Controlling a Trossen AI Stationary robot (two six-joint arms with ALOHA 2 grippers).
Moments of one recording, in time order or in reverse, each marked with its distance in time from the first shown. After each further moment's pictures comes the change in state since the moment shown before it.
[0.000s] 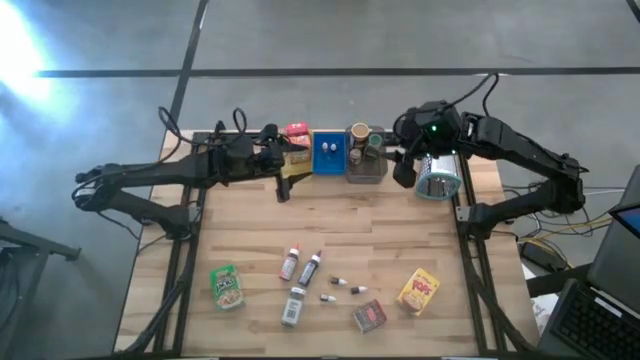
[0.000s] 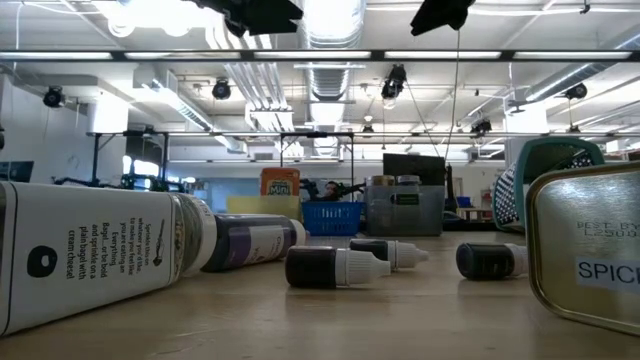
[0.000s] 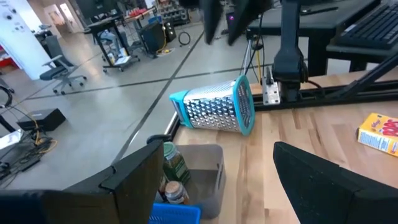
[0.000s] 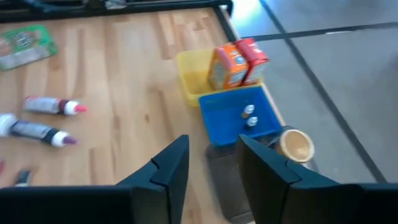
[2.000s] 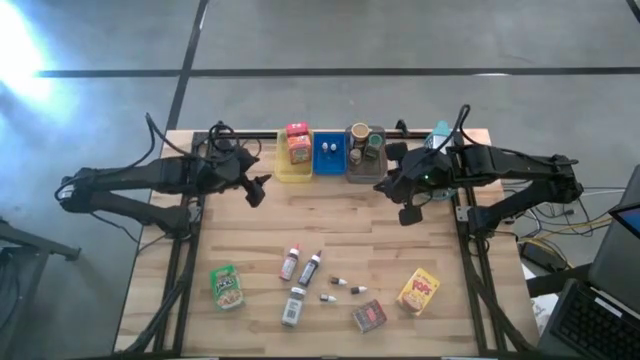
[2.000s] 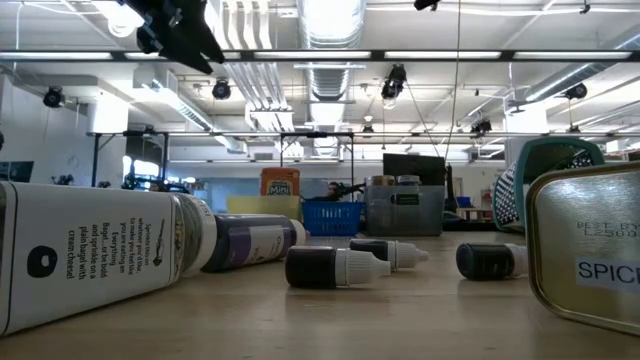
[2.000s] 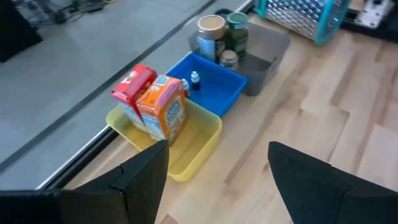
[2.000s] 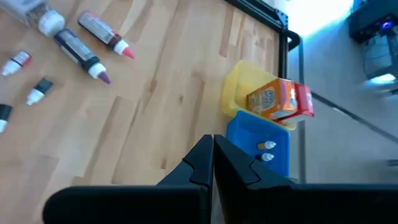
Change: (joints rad) left arm -0.117 -0.199 -0.002 -0.679 -0.411 -0.553; right arm 0.349 0.042 -0.013 -0.040 0.159 -0.318
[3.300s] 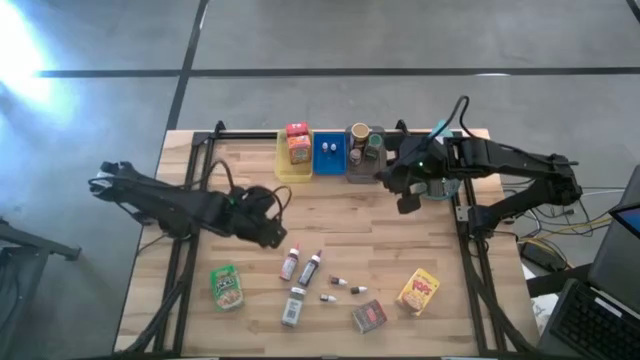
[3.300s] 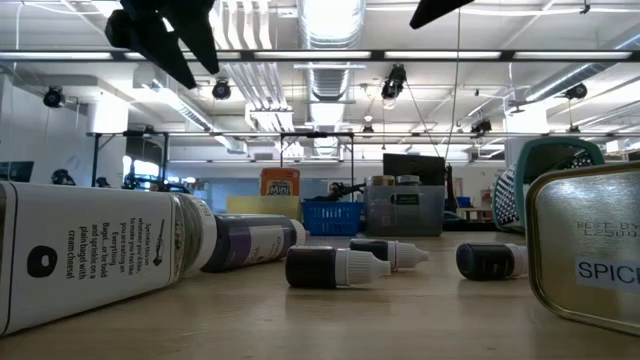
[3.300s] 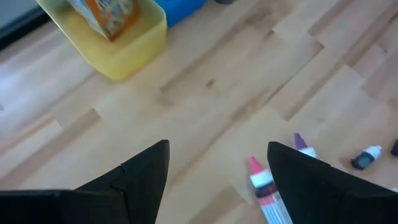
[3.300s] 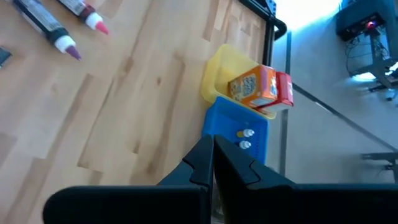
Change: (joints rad) left arm -0.365 0.379 0.214 -0.351 -0.031 -0.735; right arm -0.107 0.006 -0.009 0.005 -0.010 -0.135
